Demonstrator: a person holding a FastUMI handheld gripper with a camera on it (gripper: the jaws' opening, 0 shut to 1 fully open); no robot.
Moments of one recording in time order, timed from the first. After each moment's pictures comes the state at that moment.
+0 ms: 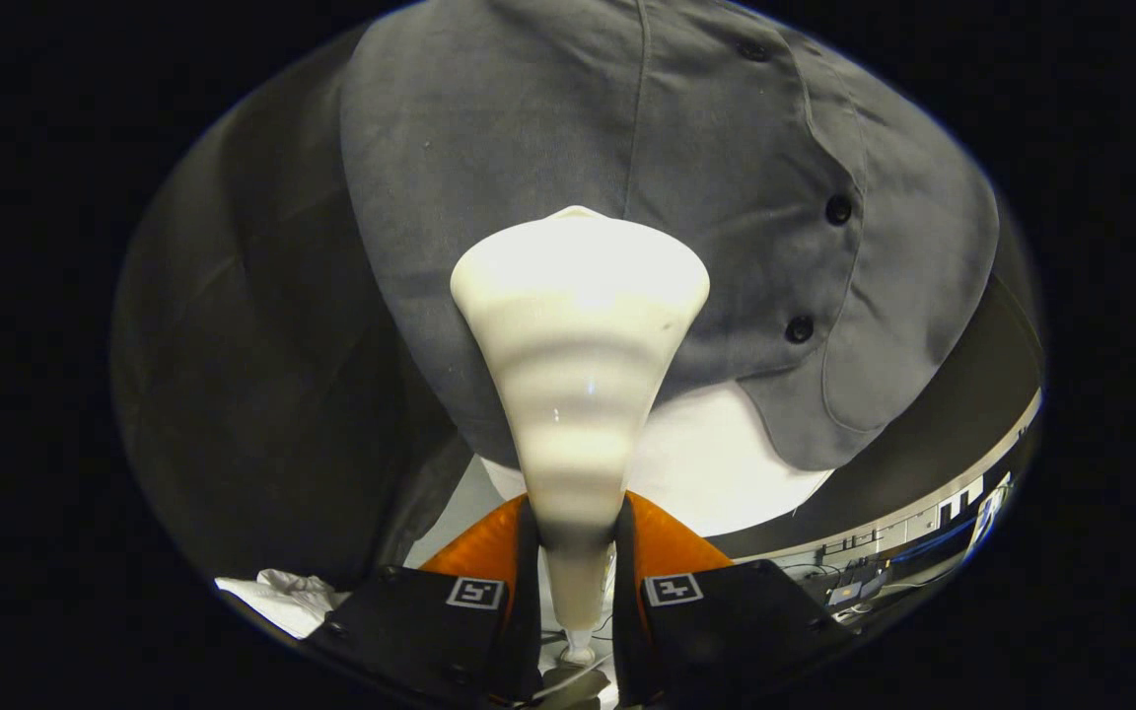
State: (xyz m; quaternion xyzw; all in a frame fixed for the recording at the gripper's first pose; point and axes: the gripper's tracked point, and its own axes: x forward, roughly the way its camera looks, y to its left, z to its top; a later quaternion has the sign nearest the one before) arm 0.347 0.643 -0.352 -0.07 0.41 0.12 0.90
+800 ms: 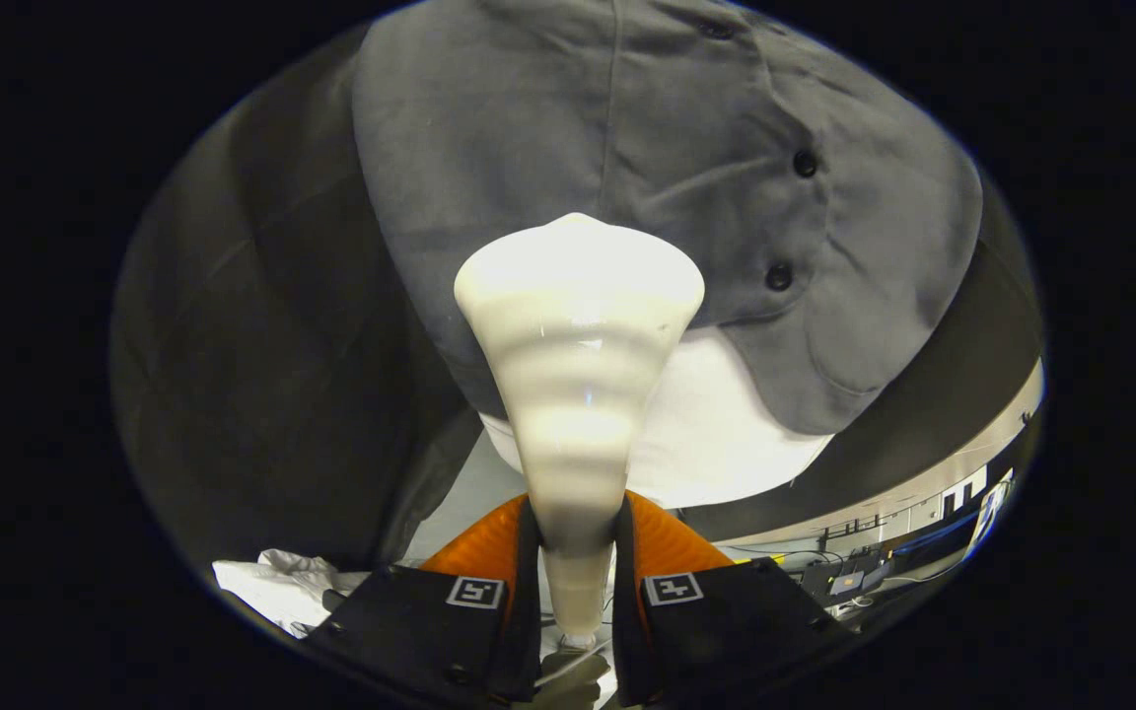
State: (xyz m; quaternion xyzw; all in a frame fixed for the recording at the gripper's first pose) arm 0.318 0.623 -0.327 -0.06 0.41 0.13 0.90
